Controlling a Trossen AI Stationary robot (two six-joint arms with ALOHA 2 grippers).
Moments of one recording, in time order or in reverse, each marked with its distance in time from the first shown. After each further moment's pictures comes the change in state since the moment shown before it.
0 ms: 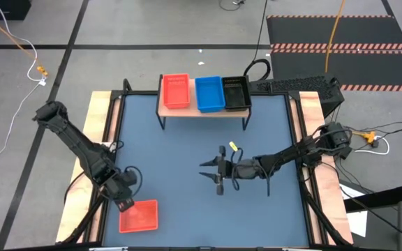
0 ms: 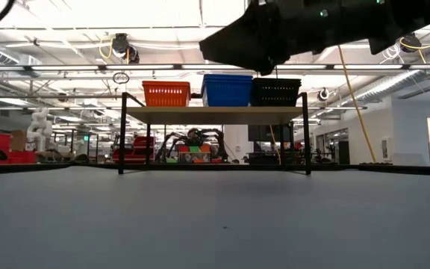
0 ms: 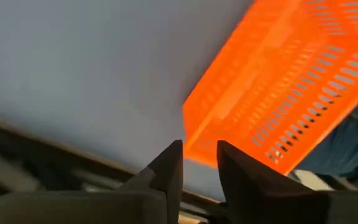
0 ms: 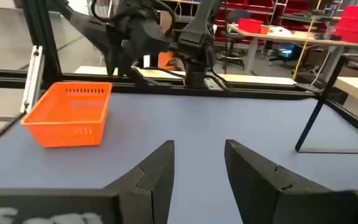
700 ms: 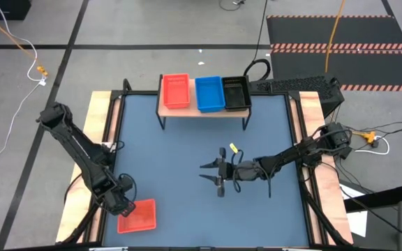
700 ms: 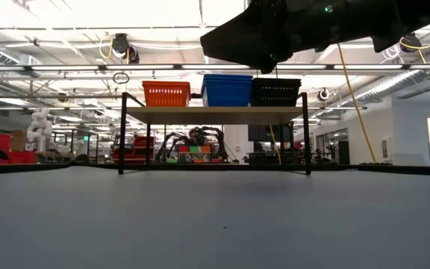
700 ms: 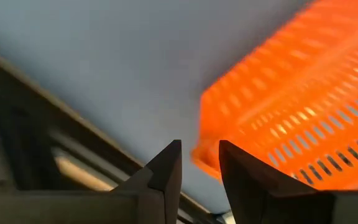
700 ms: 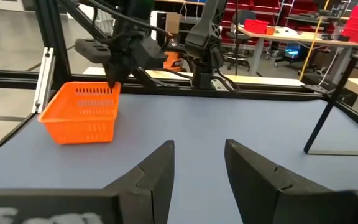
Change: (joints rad) left arm -0.138 0.122 -0.034 0.096 0.000 -0.387; right arm 0.022 0.001 0.000 0.001 0.001 0.003
